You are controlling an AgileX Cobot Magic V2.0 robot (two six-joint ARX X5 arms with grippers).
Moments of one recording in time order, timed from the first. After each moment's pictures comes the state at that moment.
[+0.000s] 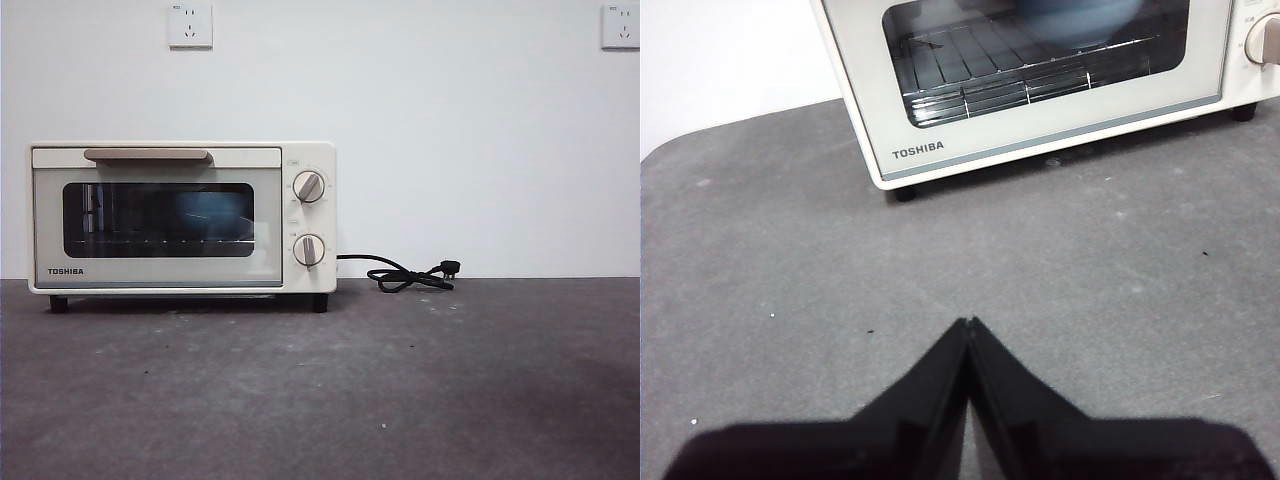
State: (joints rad) left arm -0.03 0.06 0.02 -0.18 0.01 0.17; right arm -0.02 0.06 0.02 -0.13 -0.02 -0.16
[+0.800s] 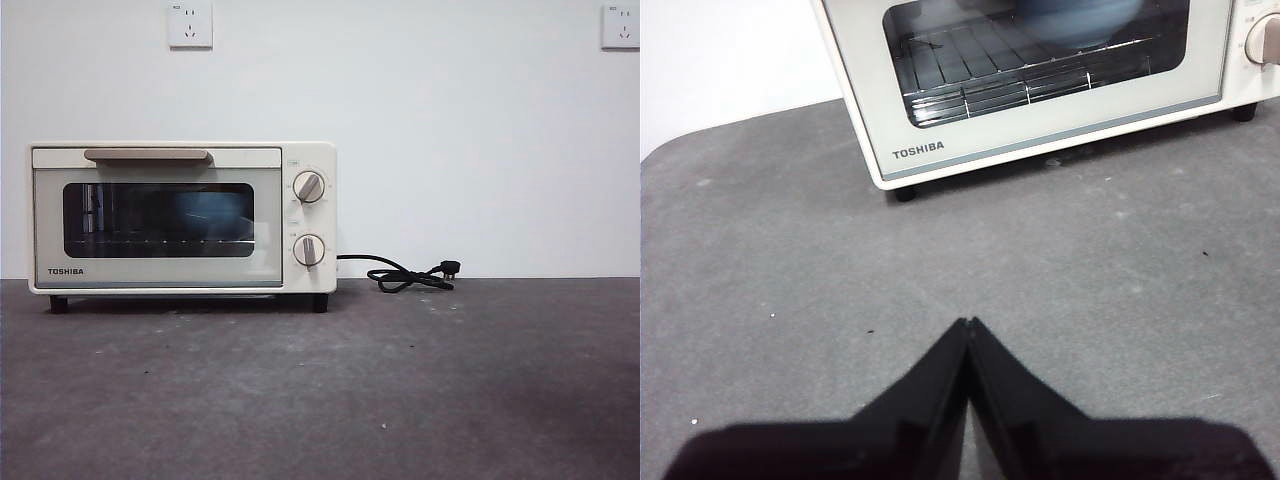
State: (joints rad) left arm -0.03 0.06 0.02 -0.18 0.01 0.17; right arm -0.03 0.06 0.02 -0.19 0.05 -0.04
